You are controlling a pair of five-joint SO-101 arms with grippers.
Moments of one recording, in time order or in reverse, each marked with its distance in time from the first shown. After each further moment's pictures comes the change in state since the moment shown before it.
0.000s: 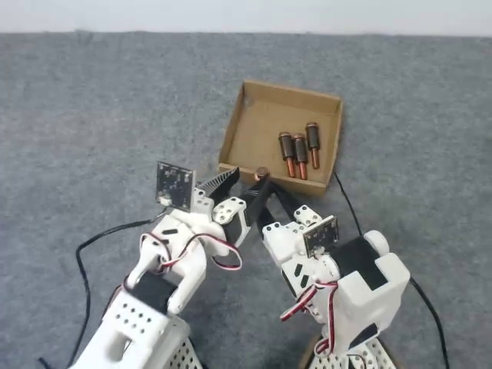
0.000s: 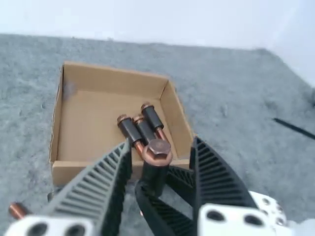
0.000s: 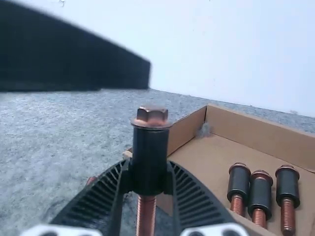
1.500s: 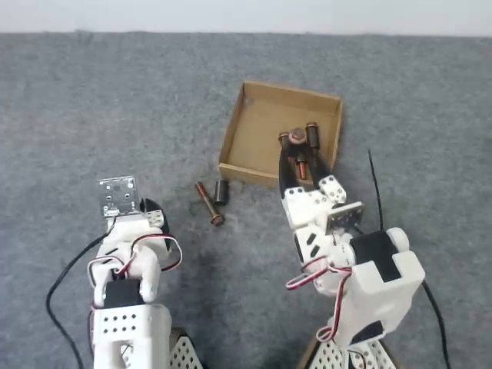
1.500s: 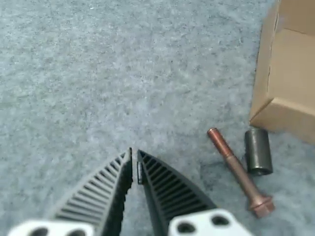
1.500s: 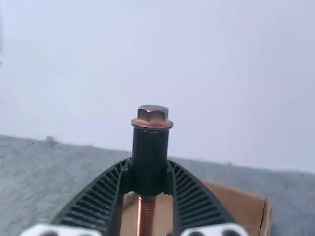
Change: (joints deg) left arm -35.4 -8.8 11.3 17.4 -15.5; right arm 11.8 0.0 -12.1 -3.2 0.6
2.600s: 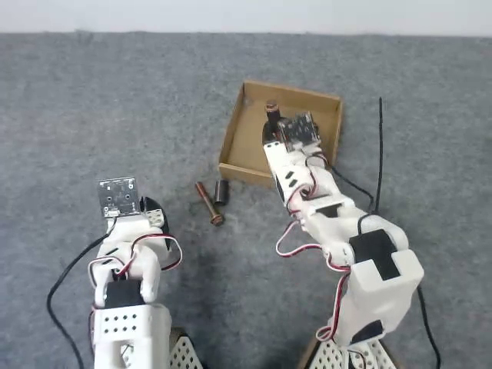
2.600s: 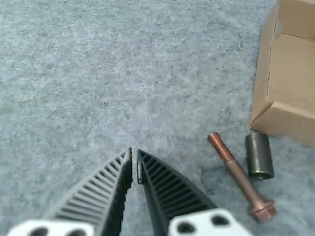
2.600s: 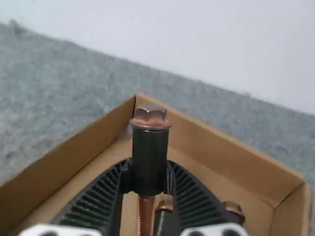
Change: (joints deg) left arm 0.0 0.0 1.0 -2.4 -0.3; right arm -0.1 0.2 -35.3 66.1 8.1
